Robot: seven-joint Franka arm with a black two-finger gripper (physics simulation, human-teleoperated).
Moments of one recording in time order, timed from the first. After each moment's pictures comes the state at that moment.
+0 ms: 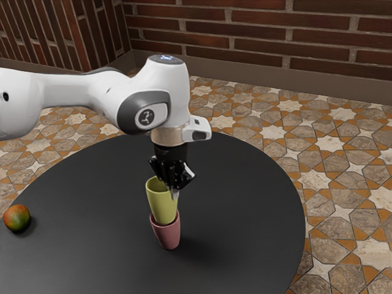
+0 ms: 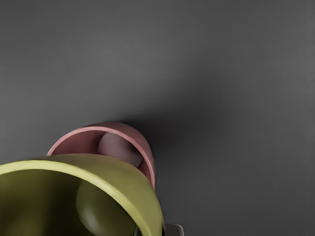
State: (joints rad) arm -0.41 0.04 0.06 -1.98 0.02 1.91 -0.23
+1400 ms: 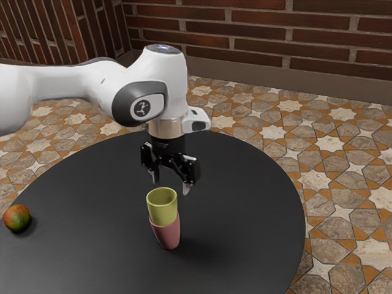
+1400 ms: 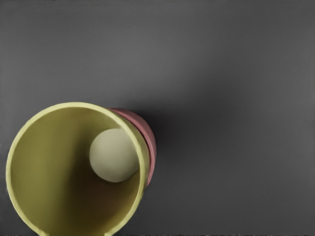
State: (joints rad) arm -0.43 0.00 0.07 -1.96 0.03 1.86 -0.37
